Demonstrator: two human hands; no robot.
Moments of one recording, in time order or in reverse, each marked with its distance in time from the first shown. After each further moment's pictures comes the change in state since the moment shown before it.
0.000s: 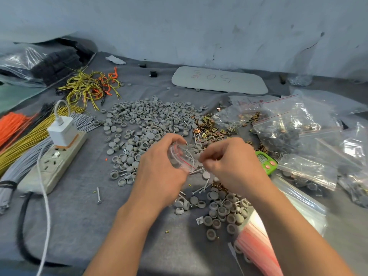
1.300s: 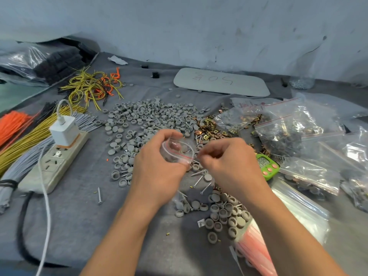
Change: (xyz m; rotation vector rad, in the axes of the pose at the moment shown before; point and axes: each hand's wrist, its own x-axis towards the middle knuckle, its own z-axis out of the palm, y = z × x) left_hand 0.003 0.000 -0.005 -0.257 0.095 -0.028; right_hand -0.001 -0.007 0.008 0.077 0.092 -0.023
